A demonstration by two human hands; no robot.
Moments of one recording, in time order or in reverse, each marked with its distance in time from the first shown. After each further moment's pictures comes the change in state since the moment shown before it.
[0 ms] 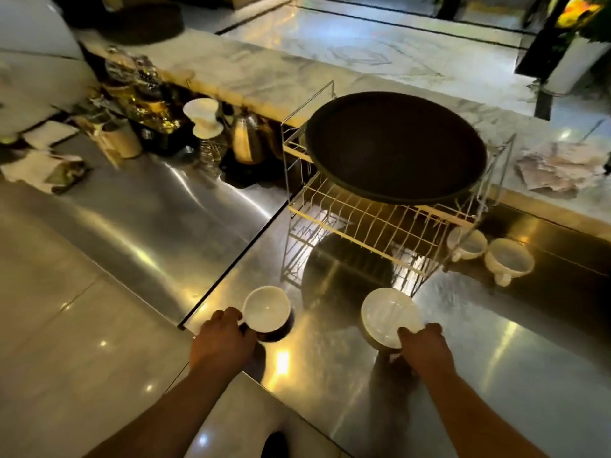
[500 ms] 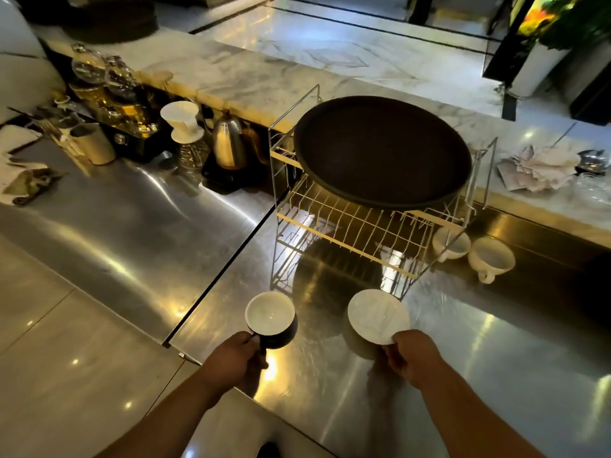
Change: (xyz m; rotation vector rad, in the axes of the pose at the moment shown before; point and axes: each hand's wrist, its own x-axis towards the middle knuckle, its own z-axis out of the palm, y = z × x) left_hand 0.005 -0.001 0.004 -0.670 -0.491 -0.034; right_hand -0.012 -0.027 0.001 0.658 -0.188 0.418
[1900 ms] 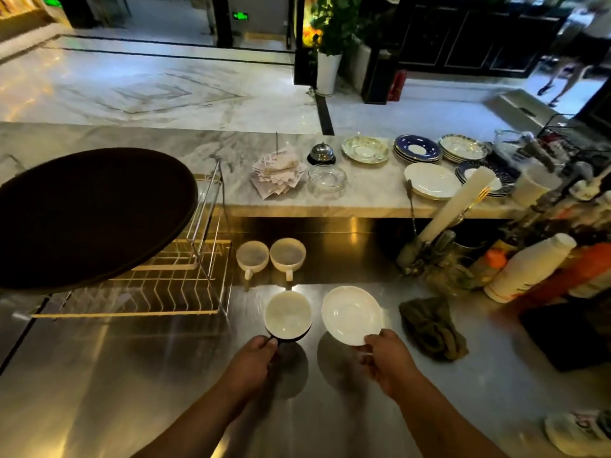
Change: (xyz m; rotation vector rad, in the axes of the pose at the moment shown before) left_hand -0.011 0.188 0.357 0.238 -0.309 0.223; right_hand 0.027 0.013 -0.309 0.353 0.223 -0.187
